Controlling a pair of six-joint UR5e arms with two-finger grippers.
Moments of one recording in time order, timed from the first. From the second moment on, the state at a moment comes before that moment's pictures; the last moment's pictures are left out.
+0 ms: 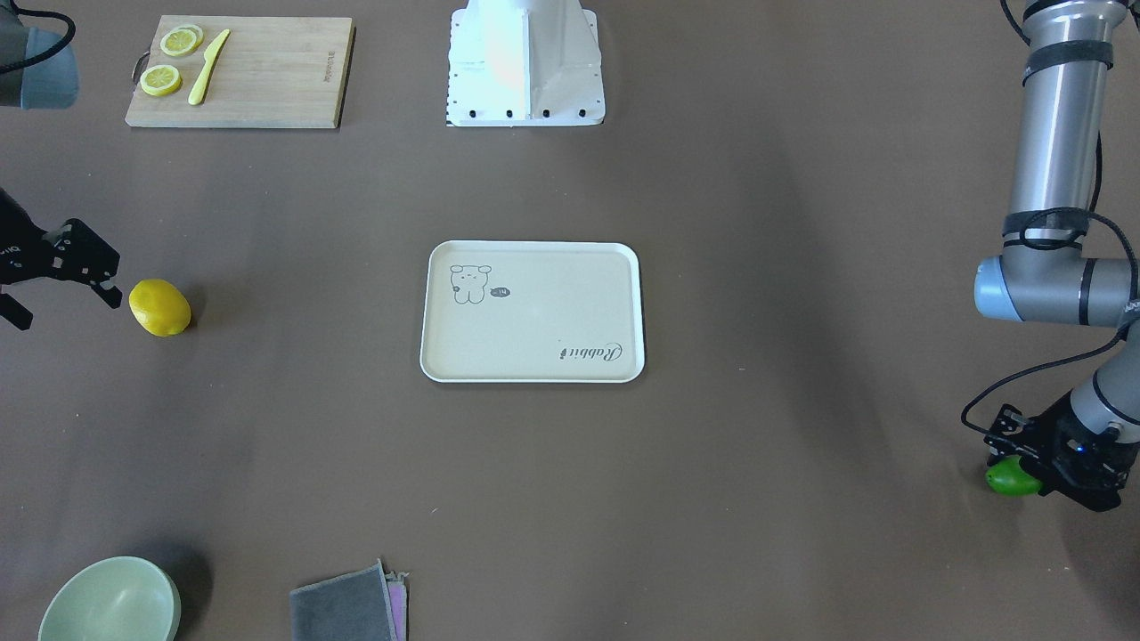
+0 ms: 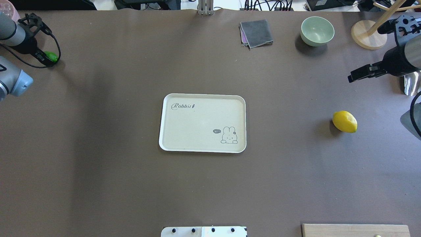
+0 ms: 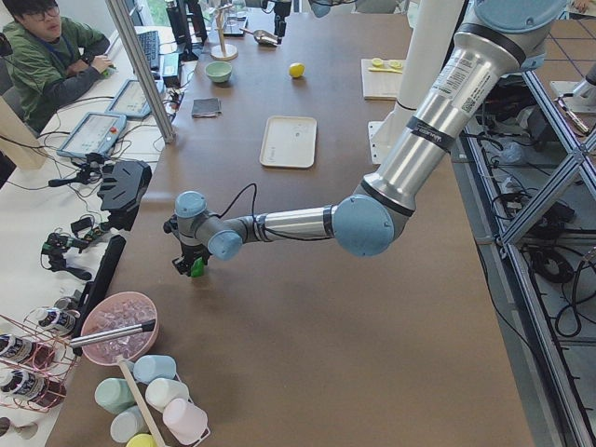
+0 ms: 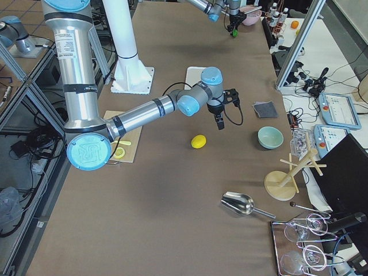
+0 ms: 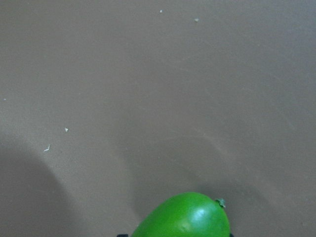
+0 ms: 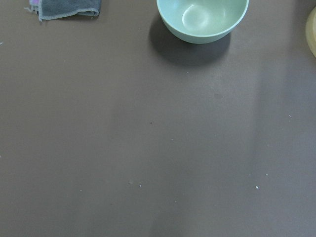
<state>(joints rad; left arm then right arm) -1.15 -2.11 -0.86 -2.29 -2.10 0.09 1.10 -1.47 1.88 -1.27 2.16 0.57</state>
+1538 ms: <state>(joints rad) -0.77 -2.08 -1.47 -2.28 -1.93 -1.12 1.10 -1.47 1.88 -1.27 2.16 0.58</state>
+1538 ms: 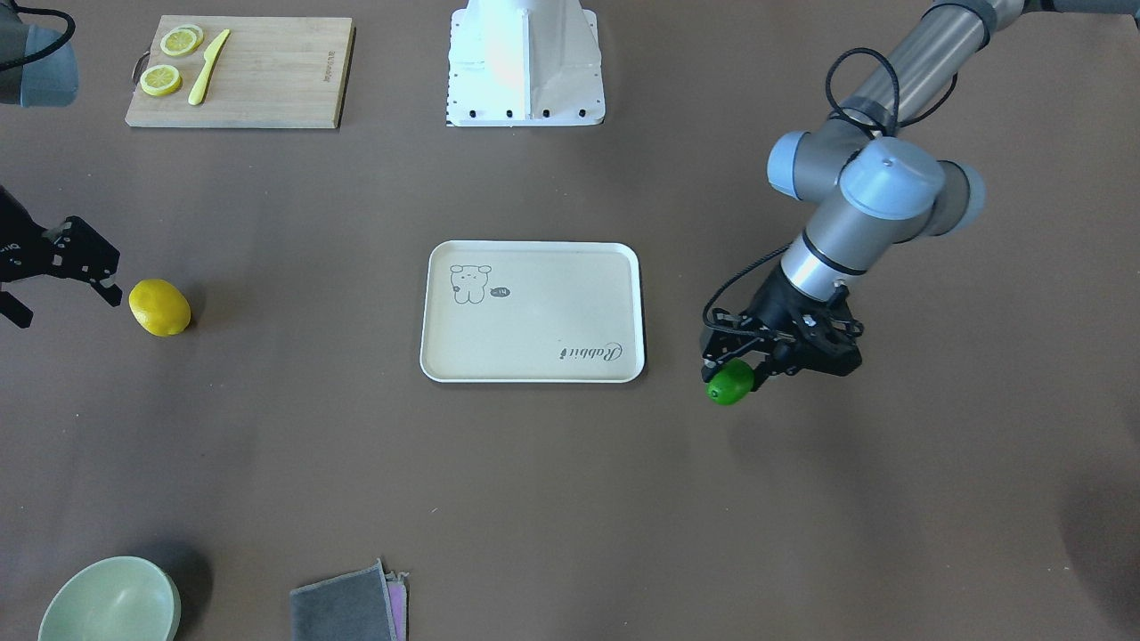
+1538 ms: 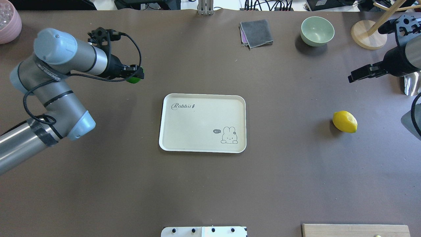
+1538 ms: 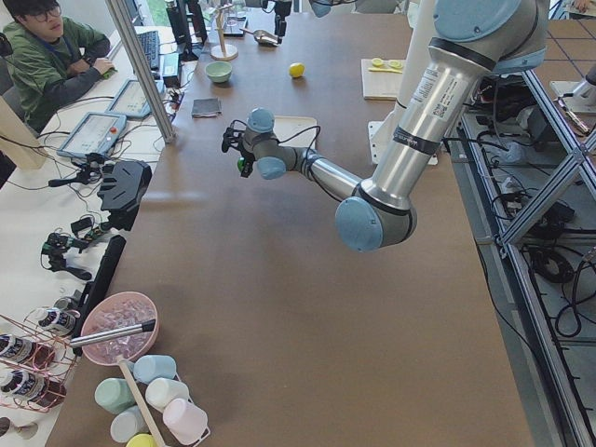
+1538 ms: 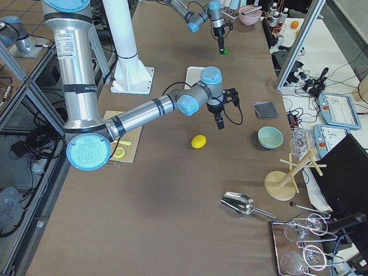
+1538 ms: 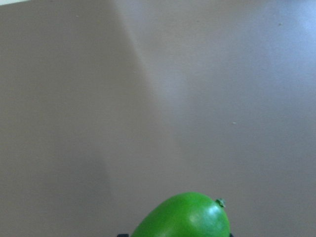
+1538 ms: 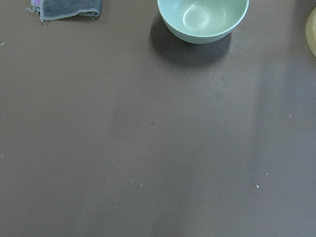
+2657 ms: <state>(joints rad) -0.50 -2.20 -1.48 -2.26 -1.58 -1.34 1.10 -1.47 1.88 -1.27 2.16 0.58</state>
